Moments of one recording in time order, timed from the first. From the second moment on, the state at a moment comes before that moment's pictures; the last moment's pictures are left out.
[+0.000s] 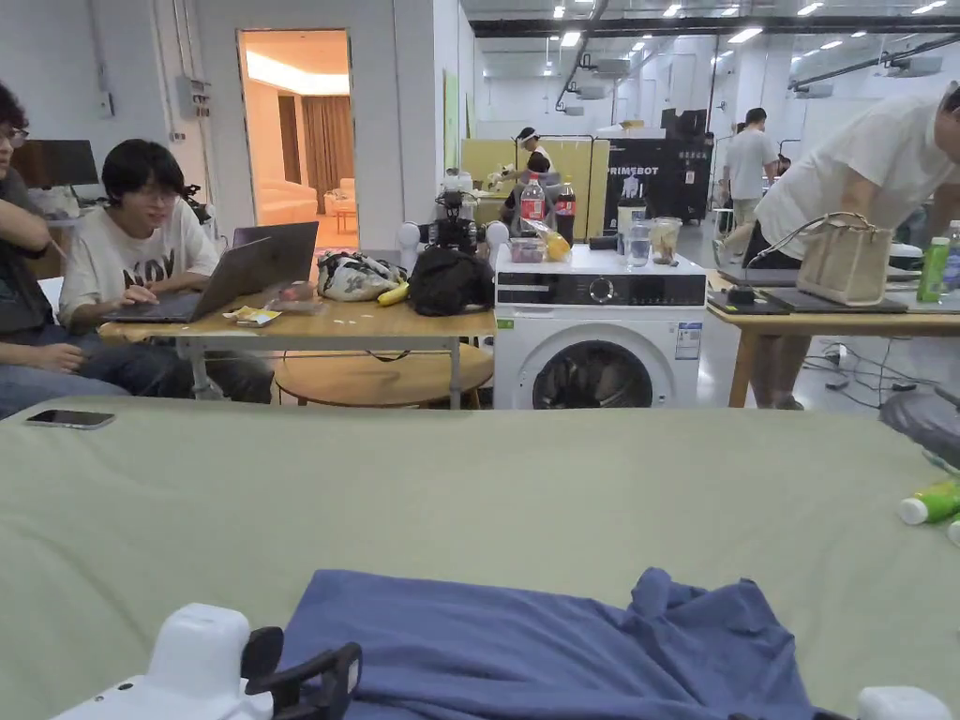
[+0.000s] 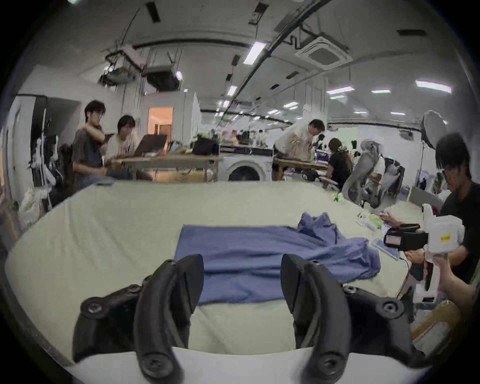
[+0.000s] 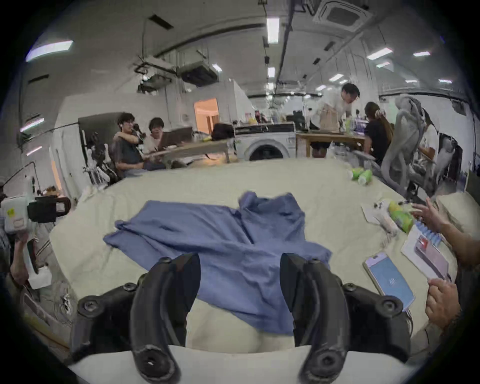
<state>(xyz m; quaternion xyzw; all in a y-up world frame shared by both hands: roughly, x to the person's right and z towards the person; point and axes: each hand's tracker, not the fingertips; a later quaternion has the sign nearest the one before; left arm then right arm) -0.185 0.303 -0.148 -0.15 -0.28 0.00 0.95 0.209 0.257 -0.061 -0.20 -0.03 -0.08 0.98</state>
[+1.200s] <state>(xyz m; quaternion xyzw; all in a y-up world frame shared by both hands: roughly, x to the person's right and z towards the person) -0.160 0.268 -0.331 -0.27 -0.25 -0.02 0.93 0.238 0.231 -0.121 -0.26 0.00 -0.06 0.96</state>
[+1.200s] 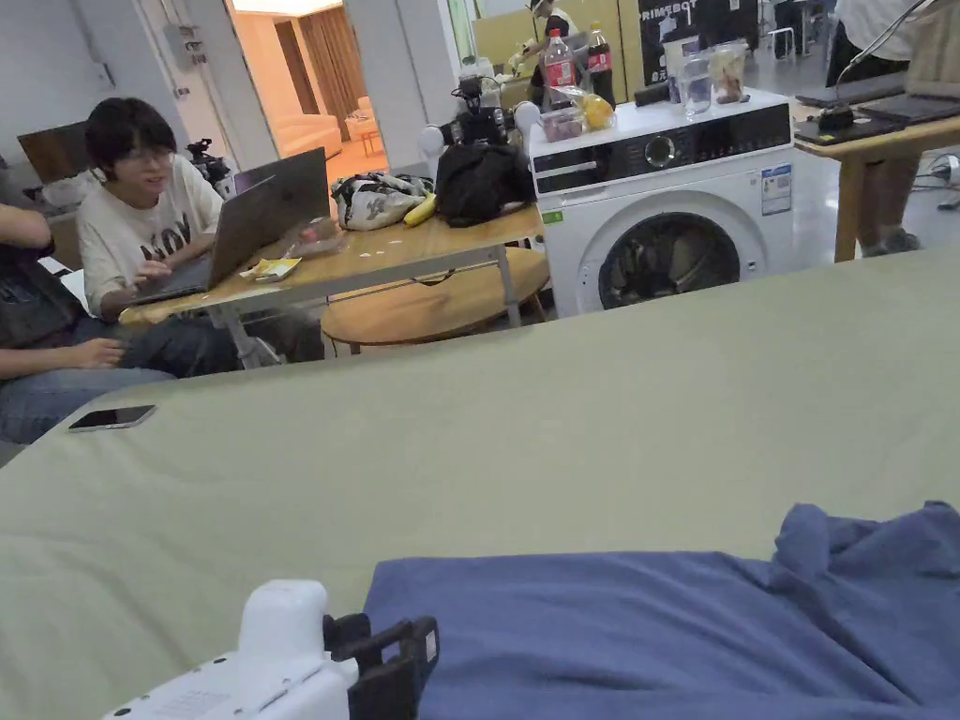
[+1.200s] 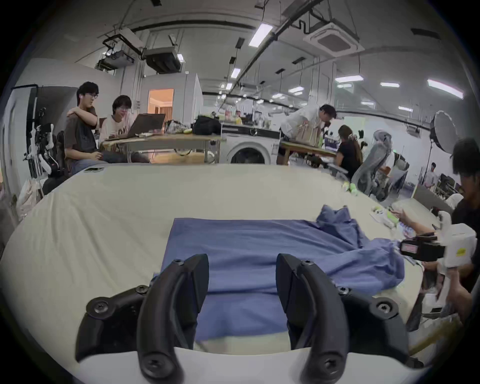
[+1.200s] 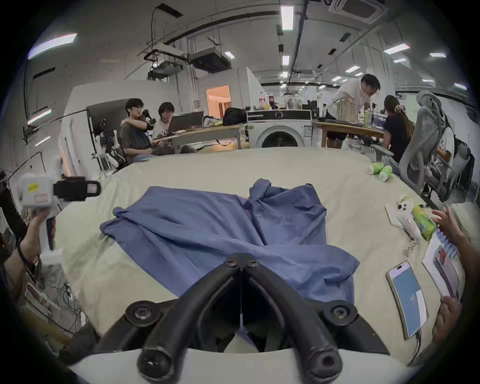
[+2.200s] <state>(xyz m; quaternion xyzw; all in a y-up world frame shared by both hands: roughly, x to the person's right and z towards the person) -0.113 0.196 -0.549 -0.48 -0.16 -0.05 0.86 0.372 0.227 -0.303 -0.44 -0.10 -0.13 0.89</state>
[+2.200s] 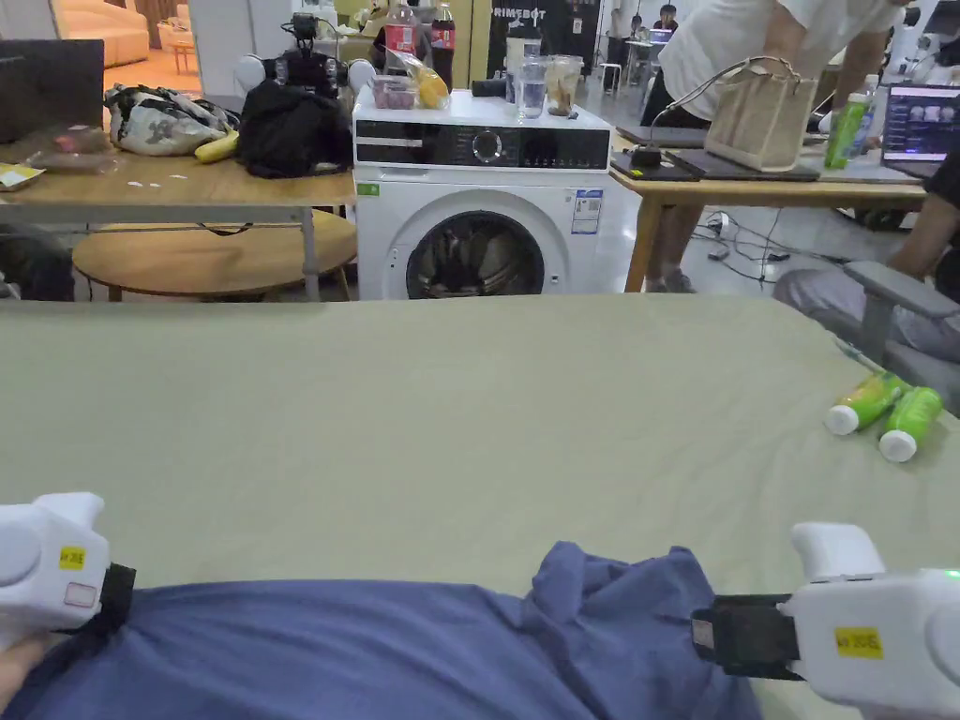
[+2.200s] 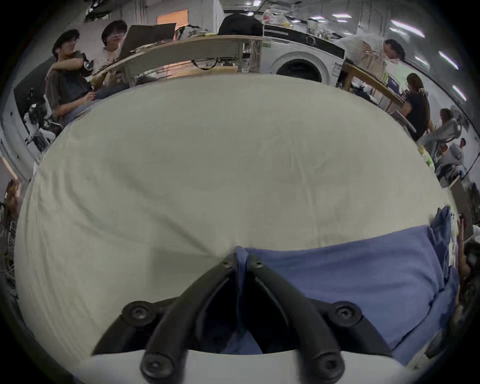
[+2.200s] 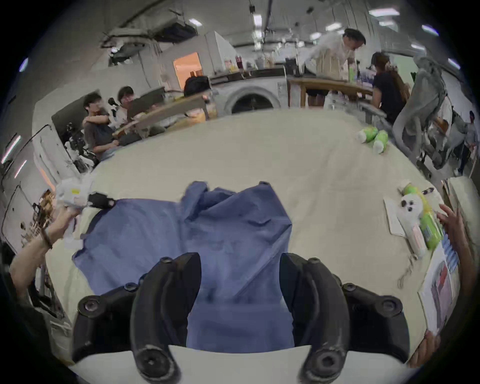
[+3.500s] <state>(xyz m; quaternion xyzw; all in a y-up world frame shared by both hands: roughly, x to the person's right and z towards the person) -0.269 0.256 -0.243 -0.27 -0.22 0.08 0.93 0.274 0.227 -0.054 -0.29 -0.06 -0.07 0.95</state>
